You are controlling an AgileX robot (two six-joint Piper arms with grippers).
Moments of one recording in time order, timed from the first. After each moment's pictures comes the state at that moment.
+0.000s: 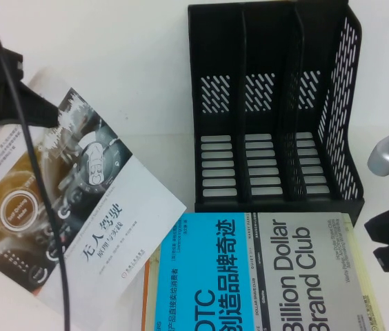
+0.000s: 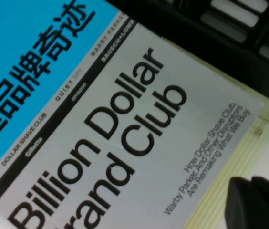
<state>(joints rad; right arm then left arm) 0.44 1.17 -0.89 0.19 0.76 -0.26 0.07 1.35 -1.44 -0.71 1.27 0.16</state>
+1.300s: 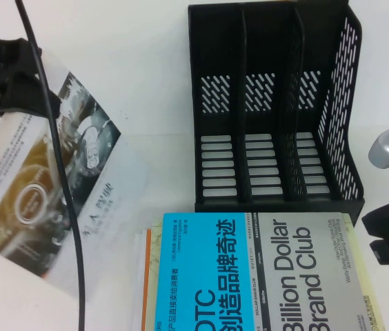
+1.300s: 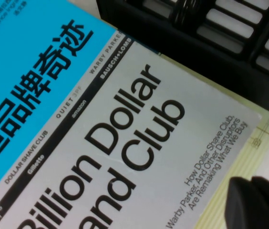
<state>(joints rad) 0.44 1.17 -0.89 0.20 0.73 -0.23 -0.06 1.37 -1.58 -0.51 1.30 0.07</state>
